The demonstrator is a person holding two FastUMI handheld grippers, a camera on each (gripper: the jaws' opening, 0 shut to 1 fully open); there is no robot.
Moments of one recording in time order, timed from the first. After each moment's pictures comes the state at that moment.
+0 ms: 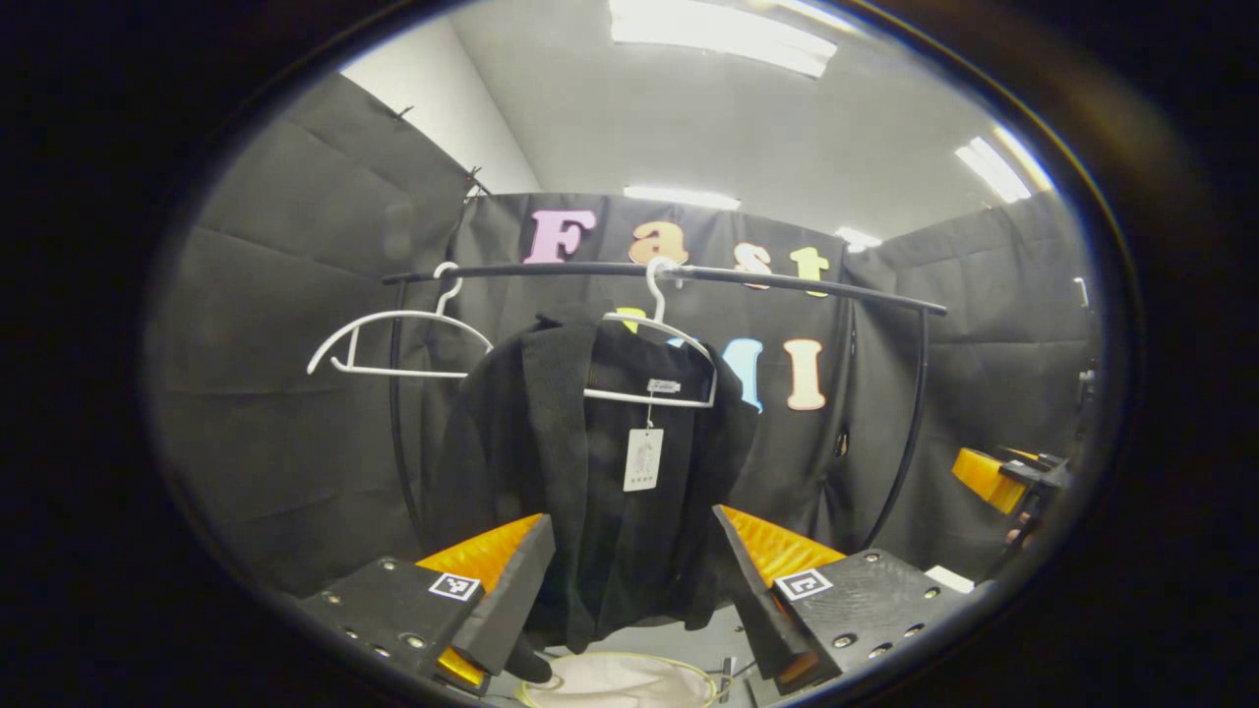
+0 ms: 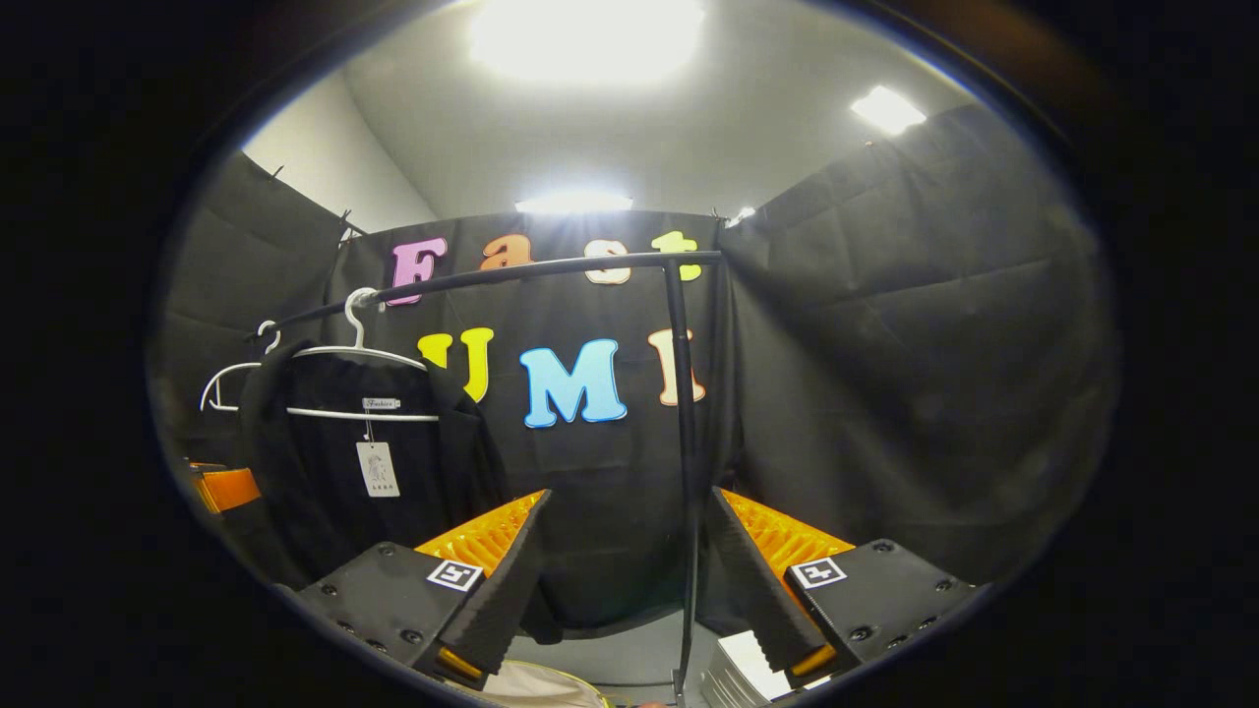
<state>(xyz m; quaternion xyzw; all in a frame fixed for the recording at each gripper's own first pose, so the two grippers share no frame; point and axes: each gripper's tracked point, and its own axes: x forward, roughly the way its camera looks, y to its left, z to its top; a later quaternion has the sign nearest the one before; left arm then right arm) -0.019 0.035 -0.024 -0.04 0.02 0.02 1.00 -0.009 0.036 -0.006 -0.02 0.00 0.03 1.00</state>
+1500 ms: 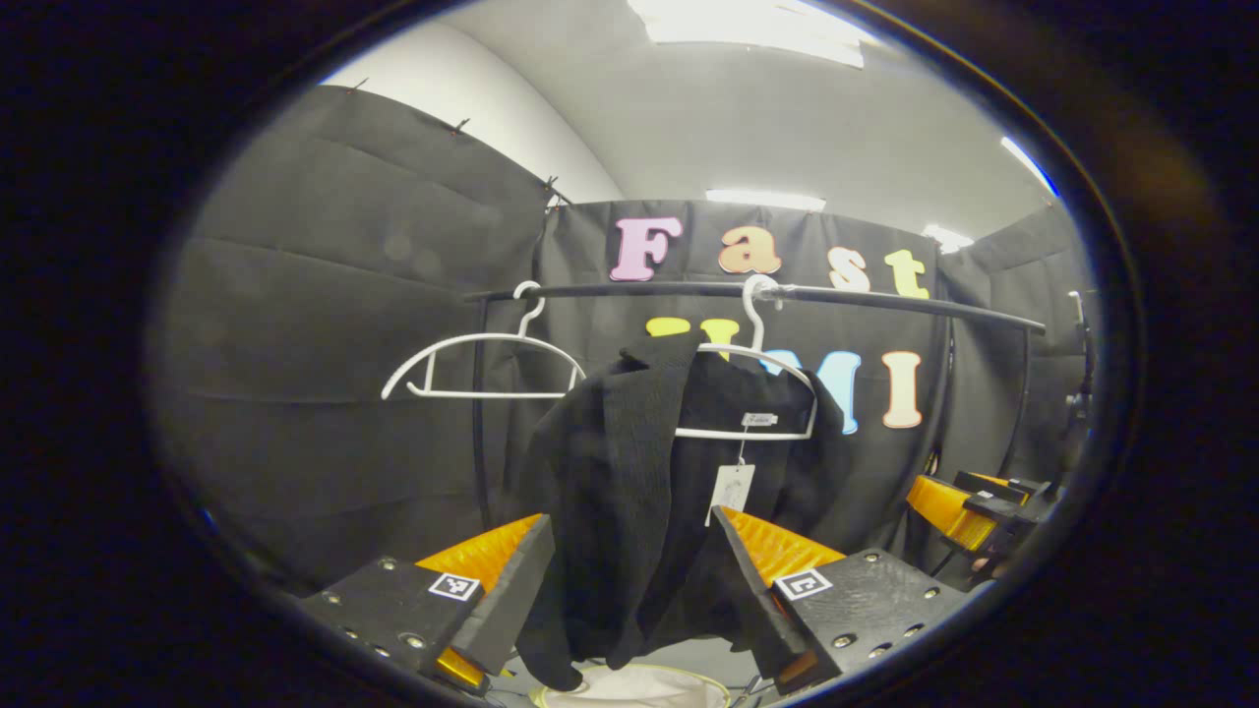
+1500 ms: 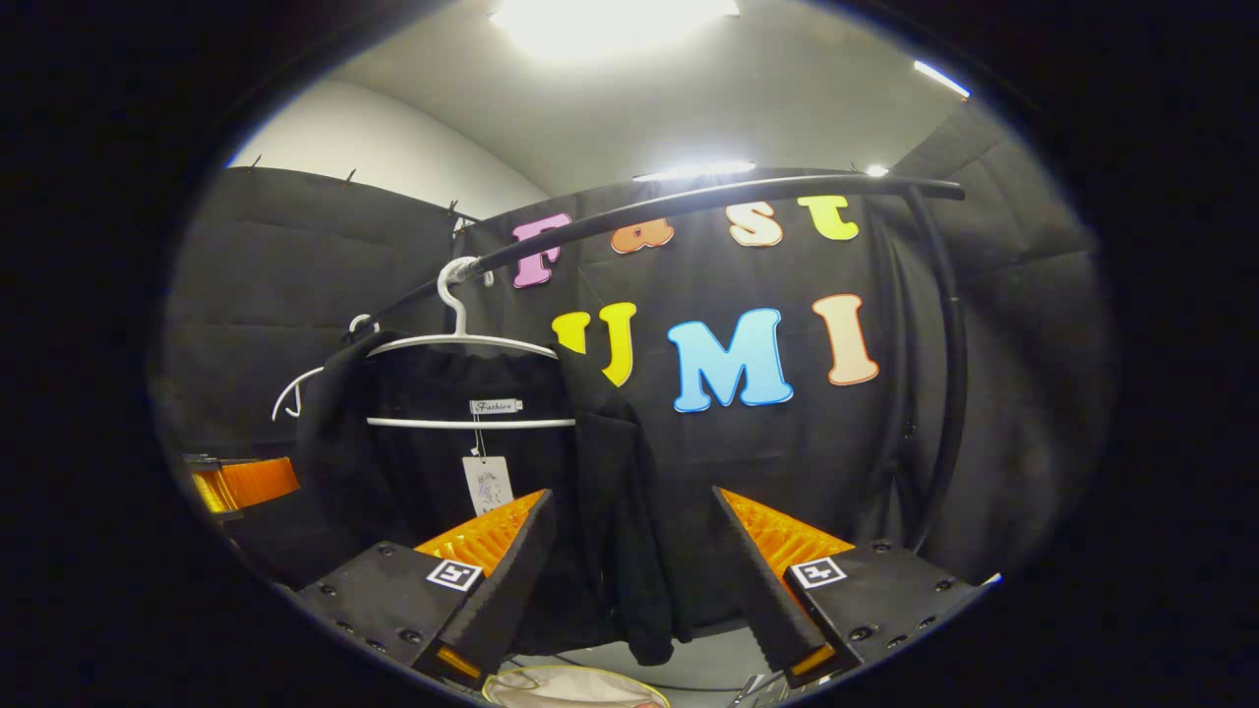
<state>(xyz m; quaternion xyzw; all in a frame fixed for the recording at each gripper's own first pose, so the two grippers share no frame) 0.018 0.083 0.010 -0.03 0.01 0.18 0.98 0.096 0.191 -0.013 0.00 0.05 0.27 0.96</state>
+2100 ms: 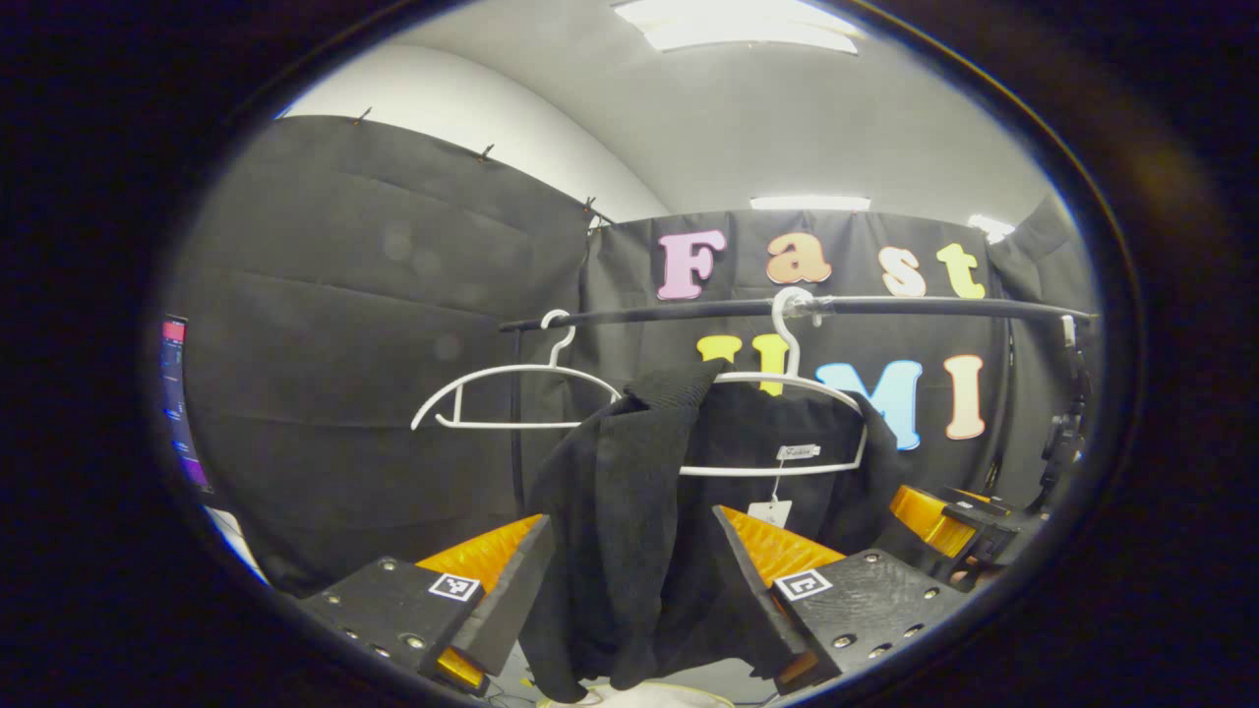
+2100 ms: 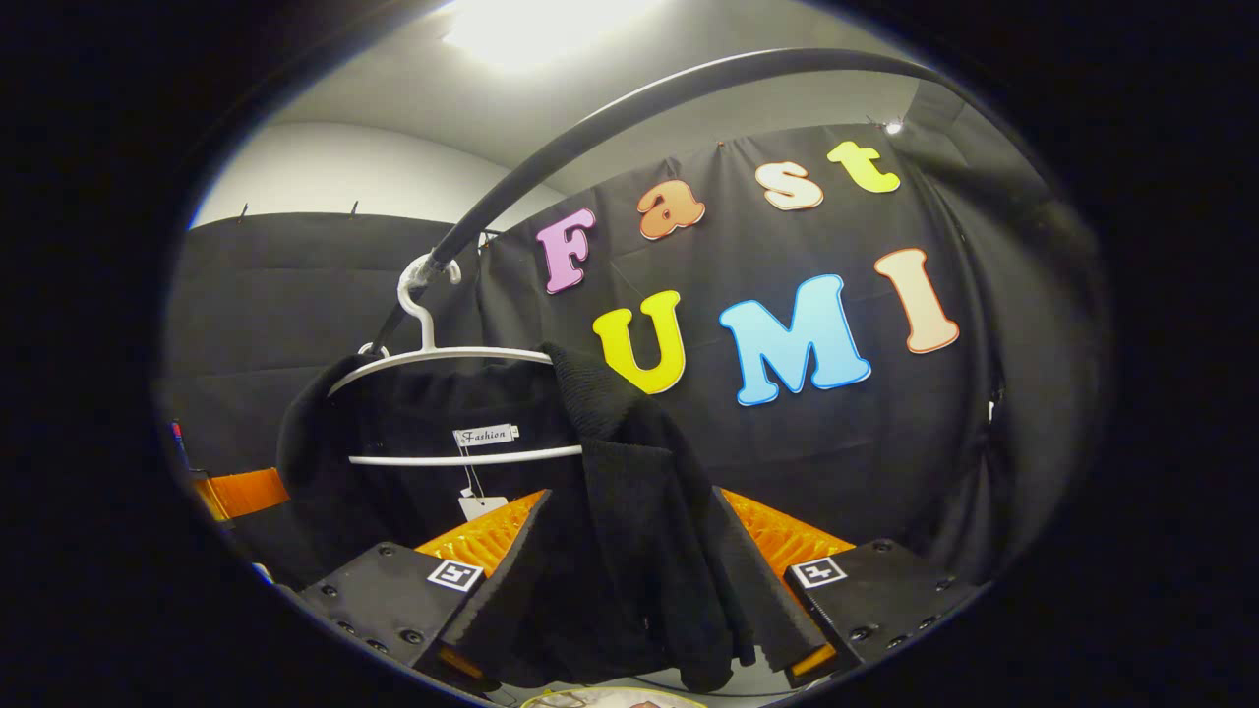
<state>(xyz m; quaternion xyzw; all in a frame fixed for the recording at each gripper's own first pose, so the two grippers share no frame) 0.062 0.085 0.022 0.00 -0.01 0.27 0.96 0.178 0.252 -0.024 0.05 0.06 0.35 0.93</state>
